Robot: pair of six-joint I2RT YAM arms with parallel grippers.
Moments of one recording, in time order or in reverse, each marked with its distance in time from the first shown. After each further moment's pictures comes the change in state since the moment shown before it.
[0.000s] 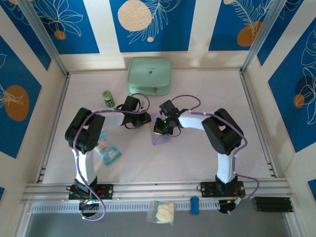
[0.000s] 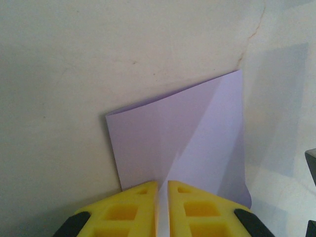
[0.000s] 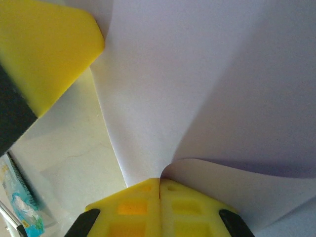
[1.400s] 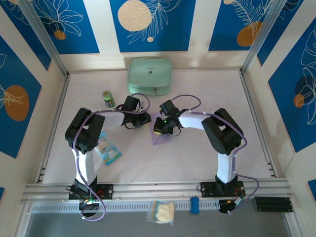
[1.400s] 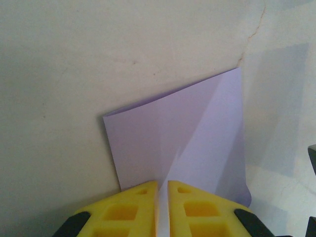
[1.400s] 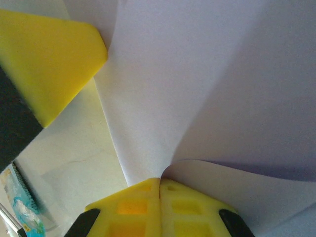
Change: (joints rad) left arm 0.000 0.000 0.000 0.000 -0.001 0.000; right arm -0.004 0.000 -0.003 0.018 0.010 0.003
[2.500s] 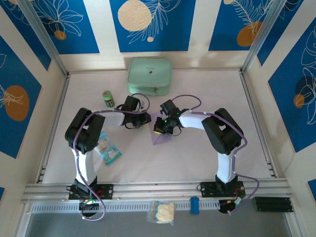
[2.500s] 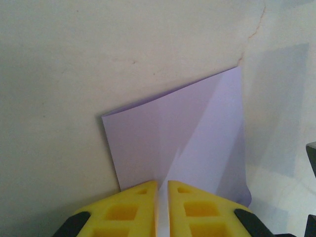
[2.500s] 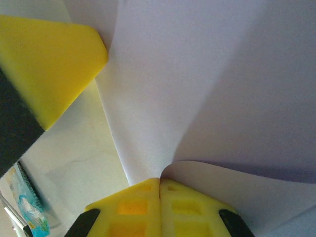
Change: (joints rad) left arm -0.002 -0.002 0.000 -0.002 -0.002 0.000; right arm -0.008 0.002 -0.002 0.006 -0.023 0.004
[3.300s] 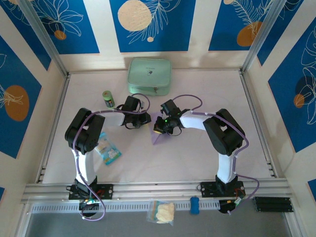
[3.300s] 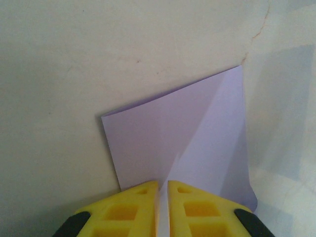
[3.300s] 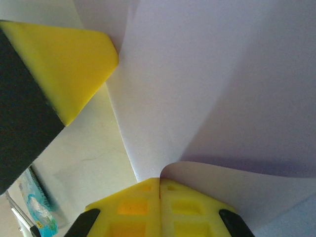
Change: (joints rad) left arm 0.000 -0.005 0.000 -0.011 -0.023 0.000; right arm -0.002 -0.022 -0.017 0.024 0.000 0.019
